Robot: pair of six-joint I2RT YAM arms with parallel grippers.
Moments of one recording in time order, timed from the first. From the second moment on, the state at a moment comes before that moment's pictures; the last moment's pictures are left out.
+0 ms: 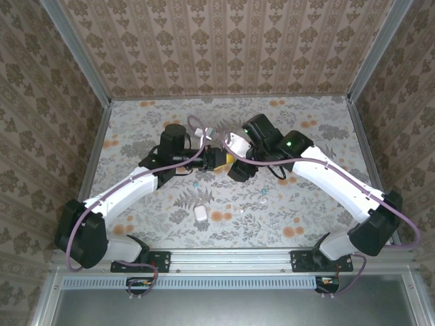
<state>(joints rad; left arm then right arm) -0.60 1.34 0.91 0.08 0.93 -0.94 0.68 1.43 1.41 -0.88 -0.23 -0.31</state>
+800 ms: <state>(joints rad) -0.53 1.28 0.85 0.26 0.89 -1.19 0.57 1.29 0.99 -0.10 -0.42 -0.15</state>
